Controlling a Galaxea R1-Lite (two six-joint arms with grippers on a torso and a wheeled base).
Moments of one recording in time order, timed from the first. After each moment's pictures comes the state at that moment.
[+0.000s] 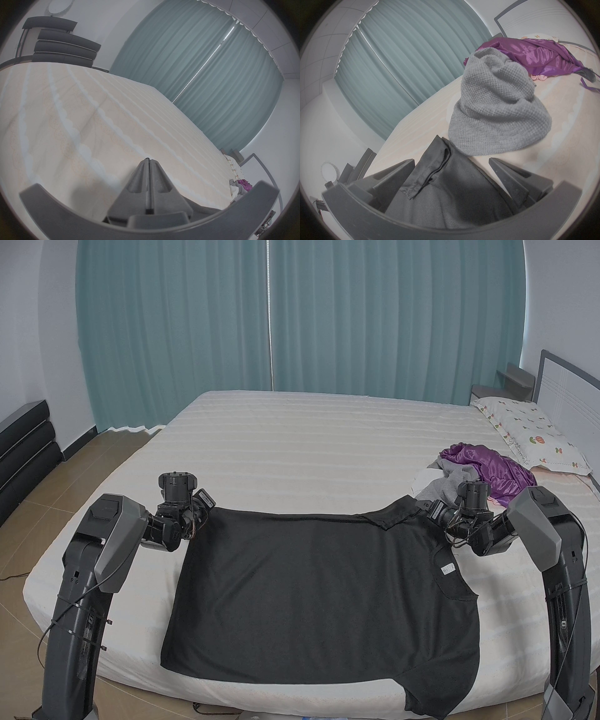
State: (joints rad) left arm -0.10 2.75 -1.91 -0.47 0.11 -0.74; right arm 0.04 2.67 -1.61 -0.64 0.11 0.59
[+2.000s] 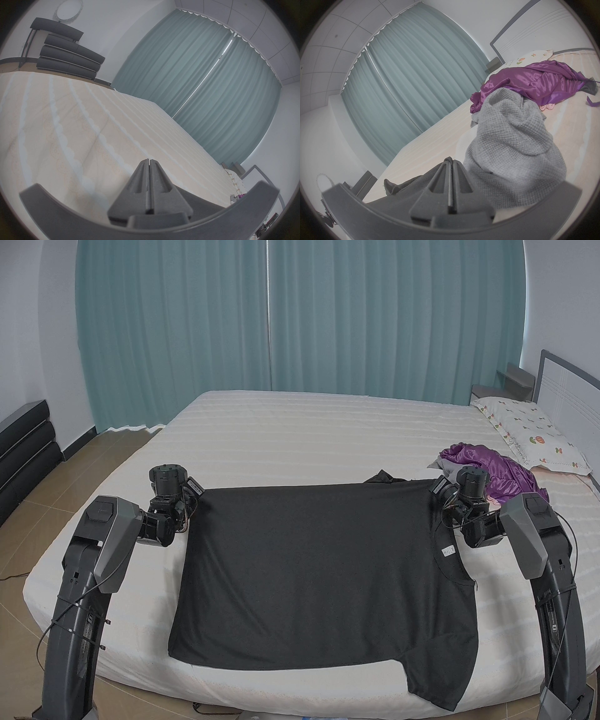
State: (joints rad) left arm -0.06 2.79 -2.00 -0.53 0.18 -0.74; right arm 0.03 2.78 -1.89 -0.74 -0.05 0.64
